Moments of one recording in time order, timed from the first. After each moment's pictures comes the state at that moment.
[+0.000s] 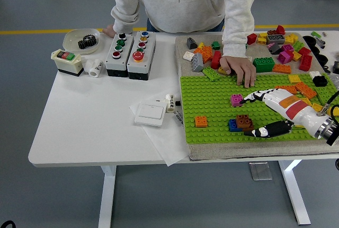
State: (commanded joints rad) left arm -0.19 0.14 -0.65 -0.27 1.54 -0.15 0.32; right arm 0.45 -0.61 0.80 1.23 -1.86 -0.19 0.44
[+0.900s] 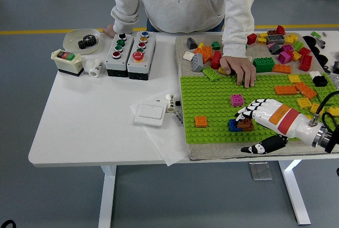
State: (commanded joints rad) left arm -0.19 0.14 -0.65 -0.28 1.54 -0.16 0.32; right arm 0.48 -0.65 0.70 1.27 -2.02 -0.22 0.47
